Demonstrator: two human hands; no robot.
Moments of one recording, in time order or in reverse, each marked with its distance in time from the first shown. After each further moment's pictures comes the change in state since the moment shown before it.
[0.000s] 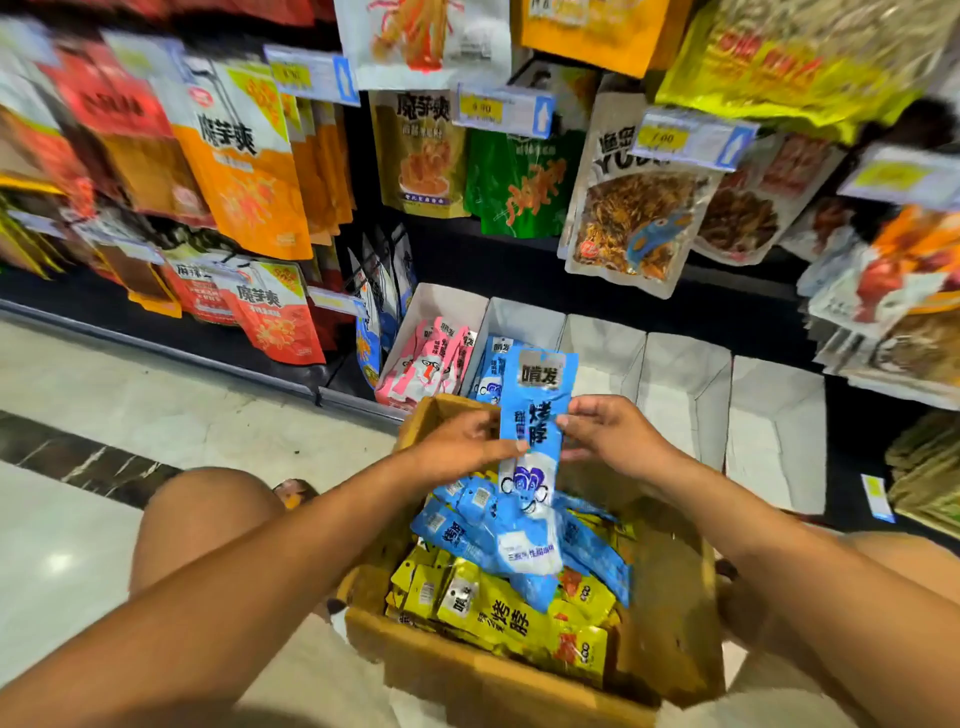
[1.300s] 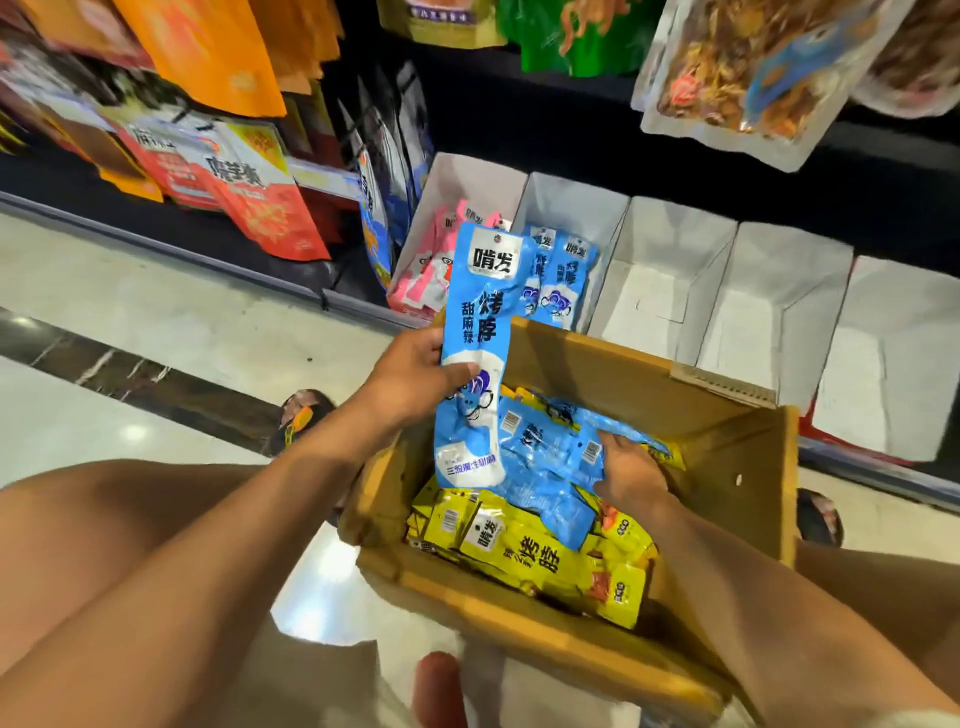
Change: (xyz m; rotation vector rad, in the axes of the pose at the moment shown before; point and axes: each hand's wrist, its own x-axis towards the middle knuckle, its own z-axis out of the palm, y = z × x) left_hand 0.014 -0.041 -0.044 -0.079 0.364 -0.094; right_hand 0.078 0.284 -0.022 -1.238 -0.073 0.369
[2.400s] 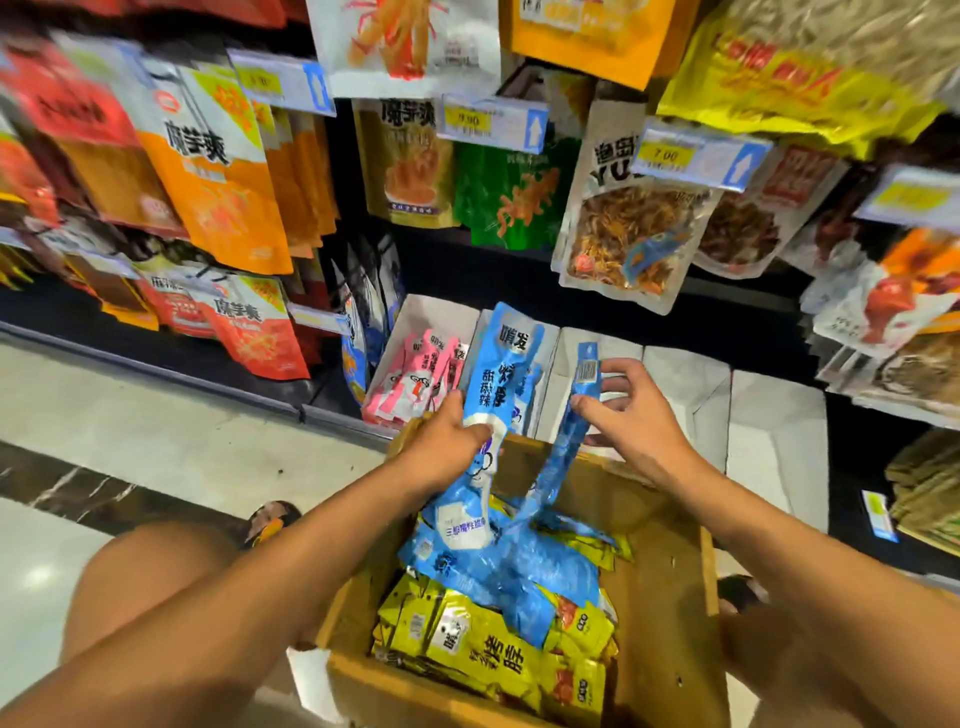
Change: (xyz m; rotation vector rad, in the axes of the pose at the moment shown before) left_hand -0.006 0.056 0.035 0.069 -0.076 0.058; right_hand -0.131 -0.059 -0.261 1.034 0.533 -0.263
